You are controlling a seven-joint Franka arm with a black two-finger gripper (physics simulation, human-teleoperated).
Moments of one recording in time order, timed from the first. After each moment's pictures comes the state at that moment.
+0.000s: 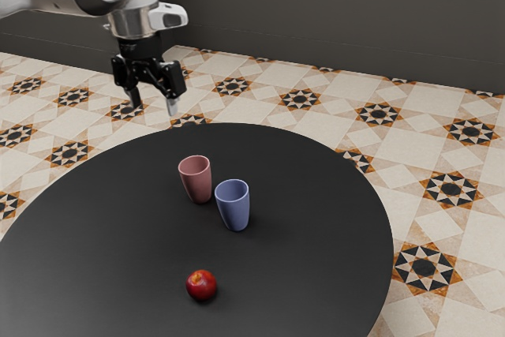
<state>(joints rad) 0.00 0.04 -0.03 -1.60 -0.02 1.57 -0.02</state>
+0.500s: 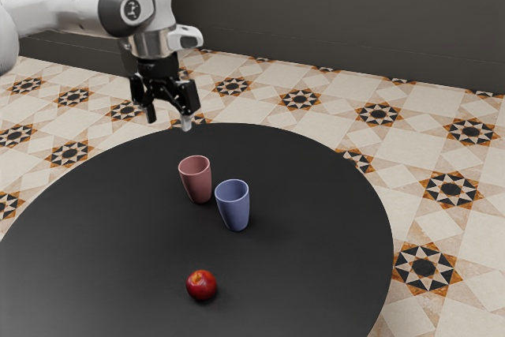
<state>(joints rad) 0.00 0.14 -0.02 -1.61 -0.03 1.64 -0.02</state>
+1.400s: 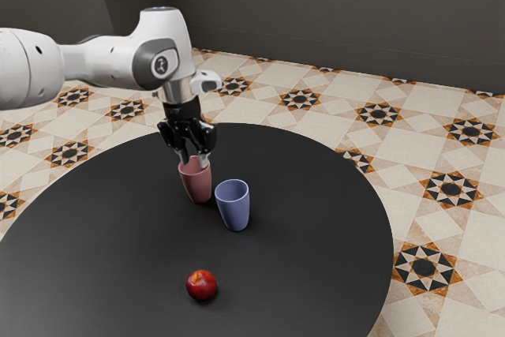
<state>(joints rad) 0.01 0.30 -0.02 -1.69 -0.09 1.90 -0.03</state>
